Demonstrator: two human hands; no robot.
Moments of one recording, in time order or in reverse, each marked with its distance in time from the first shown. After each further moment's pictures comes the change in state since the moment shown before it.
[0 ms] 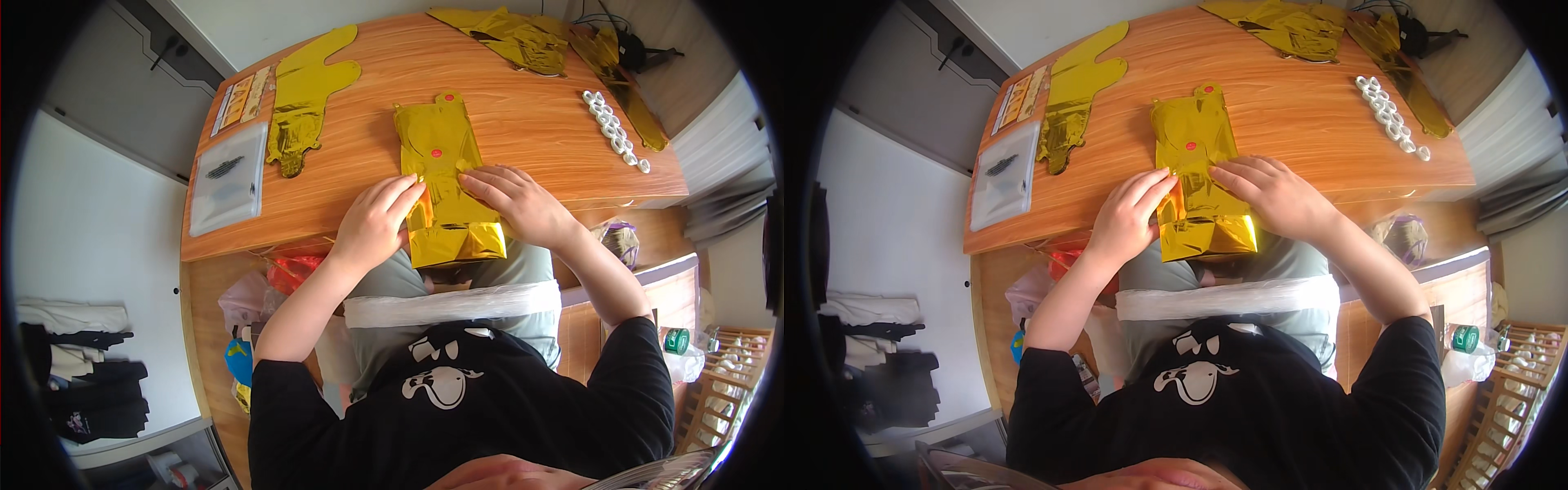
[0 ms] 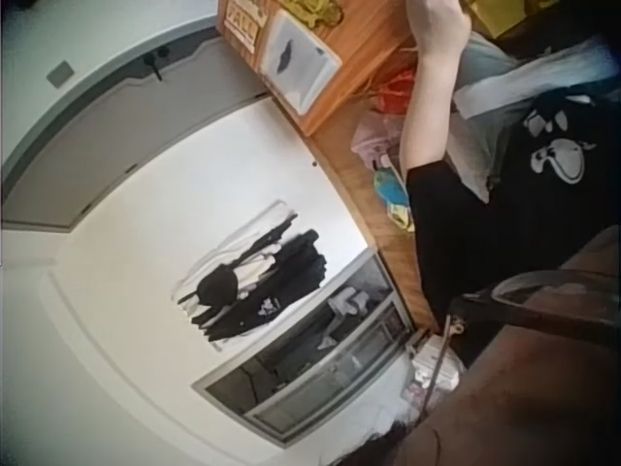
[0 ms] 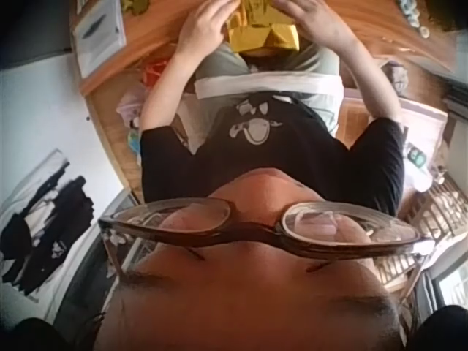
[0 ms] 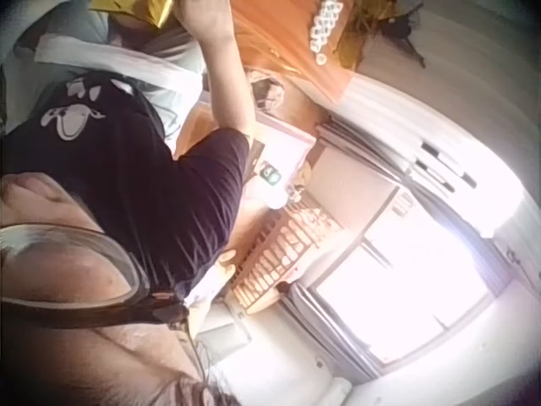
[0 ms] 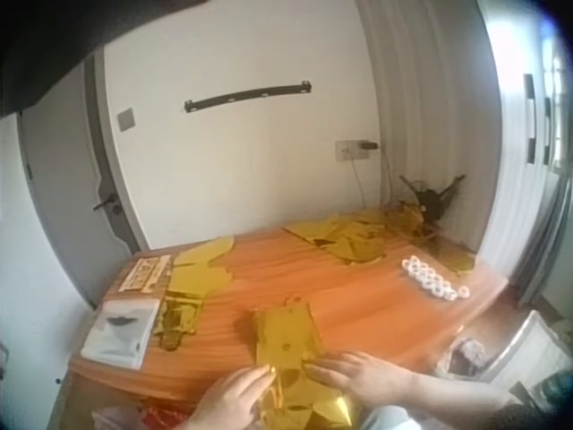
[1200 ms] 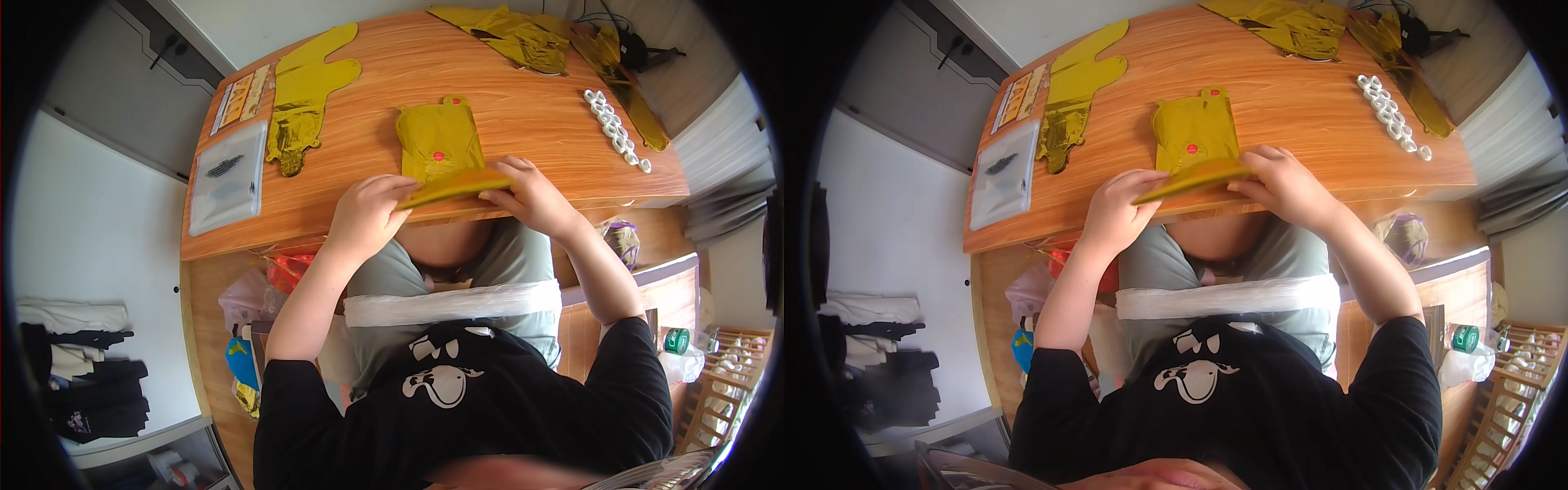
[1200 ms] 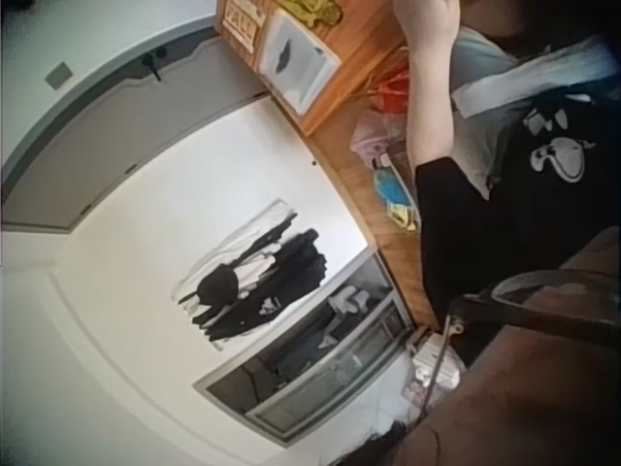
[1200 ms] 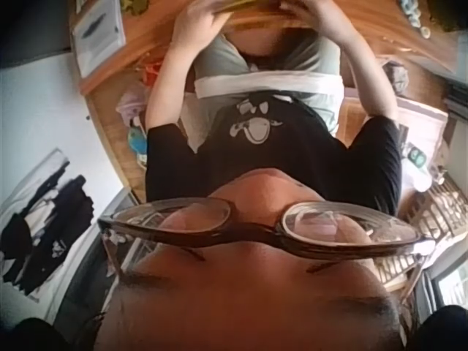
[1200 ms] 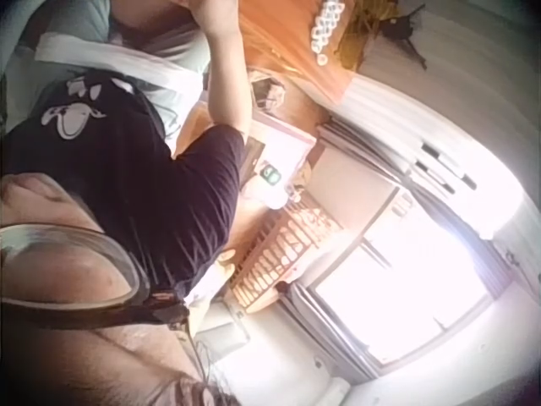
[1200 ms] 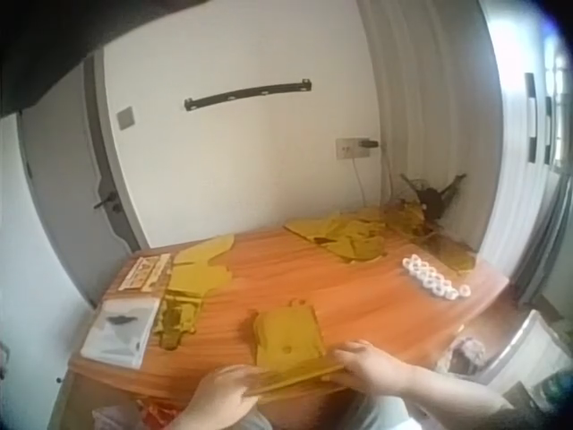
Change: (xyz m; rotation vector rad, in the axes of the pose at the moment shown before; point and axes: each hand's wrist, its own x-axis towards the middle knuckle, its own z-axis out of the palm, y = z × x) left_hand 0.012 -0.008 -0.011 -0.143 0.048 -0.062; right_hand 0.004 0.014 -0.001 0.345 0.093 0.206
